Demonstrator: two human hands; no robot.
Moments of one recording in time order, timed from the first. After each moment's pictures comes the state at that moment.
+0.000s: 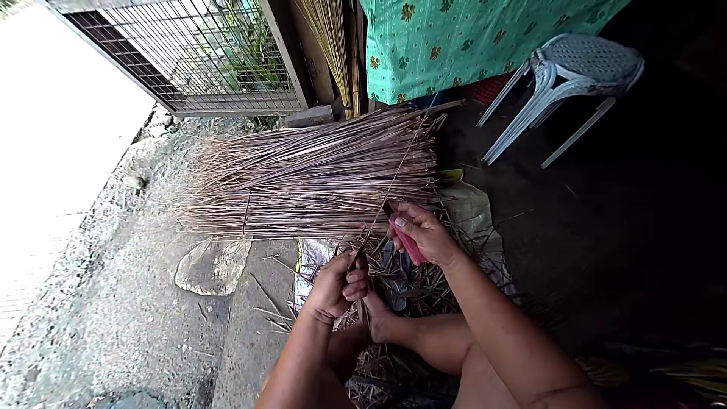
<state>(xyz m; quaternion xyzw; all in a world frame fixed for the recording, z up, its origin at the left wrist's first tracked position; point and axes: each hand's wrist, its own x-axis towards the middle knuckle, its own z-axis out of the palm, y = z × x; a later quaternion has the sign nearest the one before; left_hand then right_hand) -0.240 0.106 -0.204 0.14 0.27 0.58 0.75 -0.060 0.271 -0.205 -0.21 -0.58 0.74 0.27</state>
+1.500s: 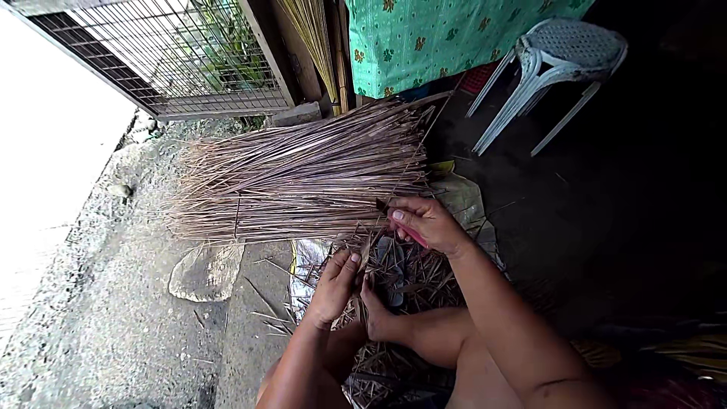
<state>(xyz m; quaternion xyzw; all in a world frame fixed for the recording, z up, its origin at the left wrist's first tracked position) -0.223 0.110 -0.212 0.36 0.48 0.55 0.58 -0.039 0.290 -0.187 -0.25 -0.65 0.66 0.28</state>
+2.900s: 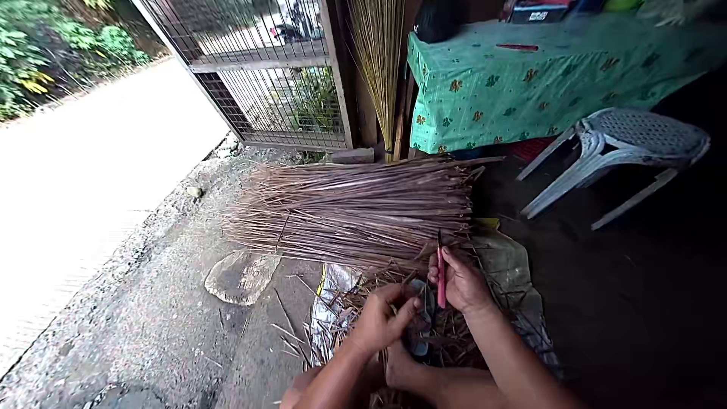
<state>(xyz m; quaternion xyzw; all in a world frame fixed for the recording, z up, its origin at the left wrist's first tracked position) -0.215 0.111 -0.213 0.56 0.58 0.52 0.29 -0.080 0.261 -0.197 -0.31 -0.37 0.79 0.38</state>
